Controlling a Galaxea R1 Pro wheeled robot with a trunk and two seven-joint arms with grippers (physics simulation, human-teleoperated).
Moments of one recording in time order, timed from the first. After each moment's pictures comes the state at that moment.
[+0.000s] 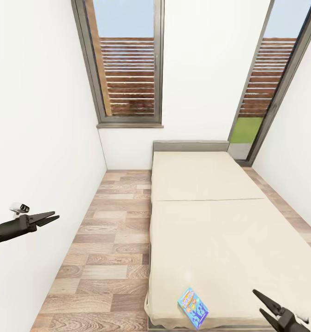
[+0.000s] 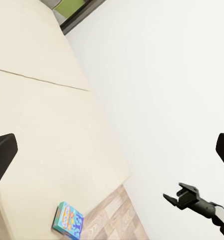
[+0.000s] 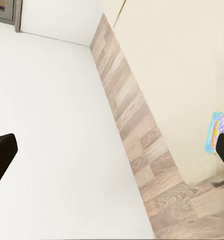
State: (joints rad) left arm -0.83 0.65 0.00 -0.47 0.45 0.60 -1.57; right arm 0.08 -0.01 -0.77 -1.42 -0.53 0.95 0.83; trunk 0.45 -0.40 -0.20
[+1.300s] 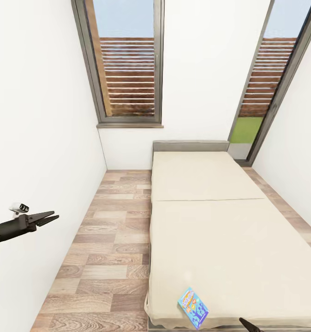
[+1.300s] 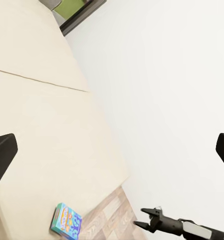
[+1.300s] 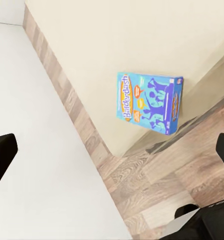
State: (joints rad) left arm -0.83 0.66 0.00 -0.47 0.46 0.61 -1.57; right arm -0.10 -0.19 -0.57 -0.60 -0.49 0.51 0.83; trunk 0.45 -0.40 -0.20
